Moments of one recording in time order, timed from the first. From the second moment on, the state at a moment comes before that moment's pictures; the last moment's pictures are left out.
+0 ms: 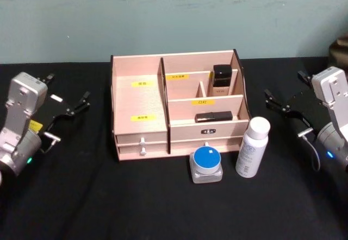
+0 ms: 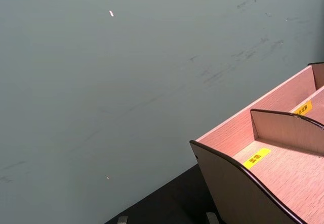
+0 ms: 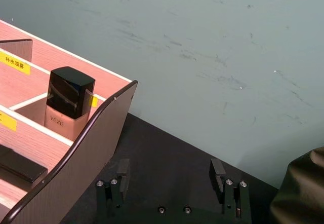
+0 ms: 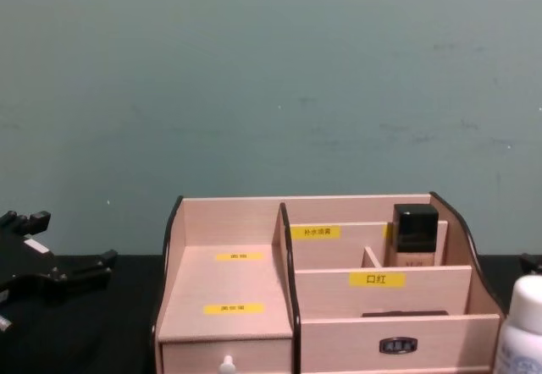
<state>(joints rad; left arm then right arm) -0.20 0.60 0.45 -1.41 -0.25 -0.12 0.03 0.20 0.60 -0.45 -1.41 0.25 -0.12 -0.03</state>
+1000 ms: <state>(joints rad) -0.20 0.60 0.45 -1.41 -0.25 -0.12 0.03 0.20 0.60 -0.45 -1.41 0.25 -0.12 -0.03</state>
